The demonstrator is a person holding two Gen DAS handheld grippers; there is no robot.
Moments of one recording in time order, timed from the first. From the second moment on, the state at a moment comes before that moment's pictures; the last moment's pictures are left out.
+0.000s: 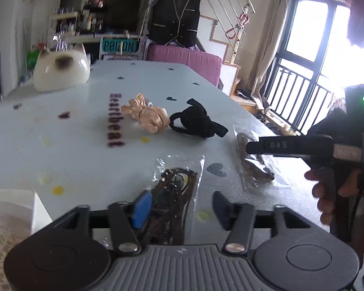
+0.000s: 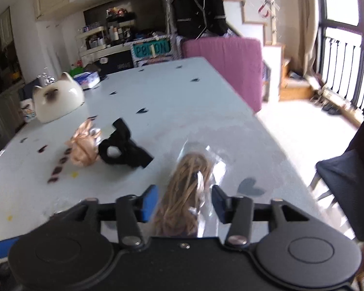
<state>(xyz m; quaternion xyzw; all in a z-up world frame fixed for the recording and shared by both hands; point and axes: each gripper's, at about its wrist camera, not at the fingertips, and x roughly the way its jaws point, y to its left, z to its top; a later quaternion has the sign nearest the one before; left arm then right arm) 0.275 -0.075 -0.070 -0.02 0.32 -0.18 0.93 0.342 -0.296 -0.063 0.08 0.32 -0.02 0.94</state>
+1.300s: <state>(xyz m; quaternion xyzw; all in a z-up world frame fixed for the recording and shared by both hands) 0.277 -0.090 -0.080 0.04 0.36 -0.17 0.92 0.301 -0.309 -0.065 0.02 0.38 0.04 0.92</state>
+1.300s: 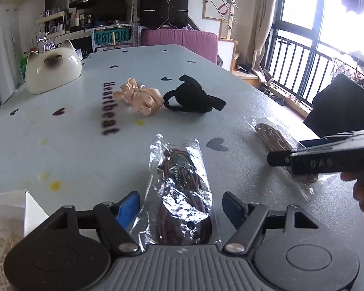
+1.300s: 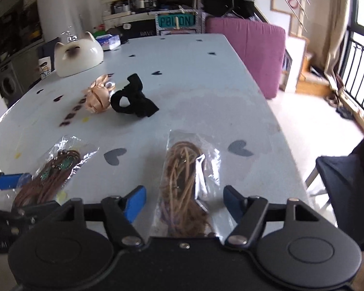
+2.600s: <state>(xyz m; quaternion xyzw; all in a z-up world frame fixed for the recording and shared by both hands) 0.223 -0.063 0.006 -0.05 0.28 -0.20 0.94 0.213 -0.277 -0.009 0.06 0.27 0.02 0.96</state>
